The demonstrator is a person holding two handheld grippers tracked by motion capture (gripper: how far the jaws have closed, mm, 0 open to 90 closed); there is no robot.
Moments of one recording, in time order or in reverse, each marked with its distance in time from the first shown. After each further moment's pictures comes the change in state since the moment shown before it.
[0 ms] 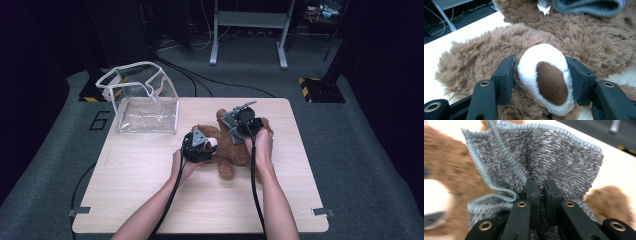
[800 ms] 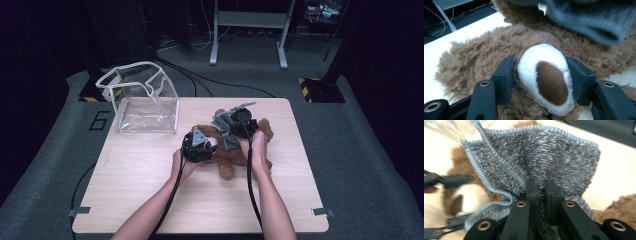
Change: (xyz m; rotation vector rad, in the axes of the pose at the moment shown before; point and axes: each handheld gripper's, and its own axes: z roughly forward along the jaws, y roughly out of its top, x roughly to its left) left arm 0.000 0.001 0.000 0.001 0.000 -0.003; right arm 0.017 0.001 -0.005 -0.040 0.138 0.027
